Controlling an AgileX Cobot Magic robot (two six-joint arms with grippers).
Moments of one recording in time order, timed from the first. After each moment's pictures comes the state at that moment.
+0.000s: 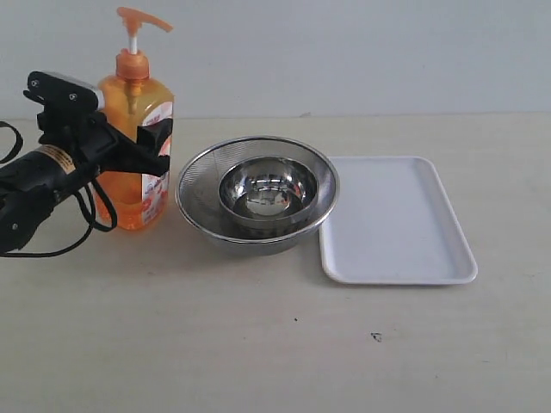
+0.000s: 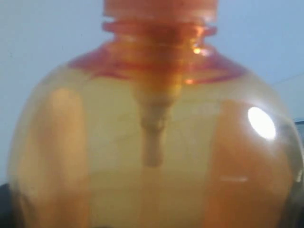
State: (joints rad) left arm -0.17 1.97 -0.81 0.20 -0.96 0.08; right arm 0.00 0.68 -0.55 -0.68 -0.38 0.56
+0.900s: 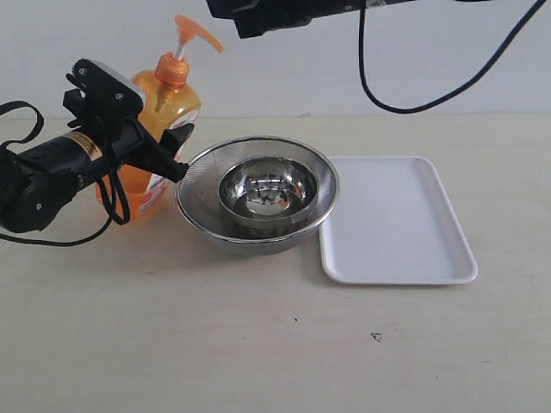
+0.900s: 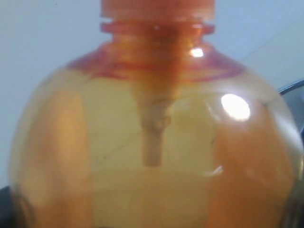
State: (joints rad) left arm -0.23 1.97 -0.89 0.19 -0.81 0.29; right arm 0.42 1.82 -1.55 -1.71 -0.73 1.47
